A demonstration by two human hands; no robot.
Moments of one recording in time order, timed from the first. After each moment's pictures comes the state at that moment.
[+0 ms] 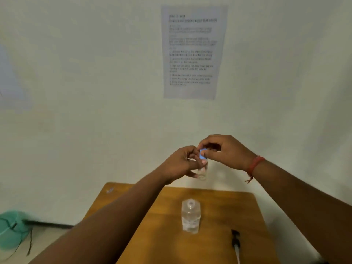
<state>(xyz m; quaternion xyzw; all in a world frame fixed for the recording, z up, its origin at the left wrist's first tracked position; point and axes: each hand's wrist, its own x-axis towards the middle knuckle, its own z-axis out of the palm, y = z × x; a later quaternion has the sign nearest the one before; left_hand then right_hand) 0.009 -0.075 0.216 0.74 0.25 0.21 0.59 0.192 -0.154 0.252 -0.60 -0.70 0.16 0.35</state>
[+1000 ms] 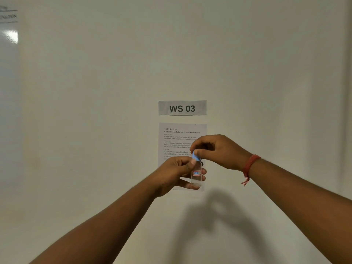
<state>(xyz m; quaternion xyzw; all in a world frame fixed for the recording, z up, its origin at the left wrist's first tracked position) 0.027 -0.043 0.448 0.75 0.11 0.29 0.58 0.195 -0.139 0.510 -0.55 -0.74 -0.03 0.39</state>
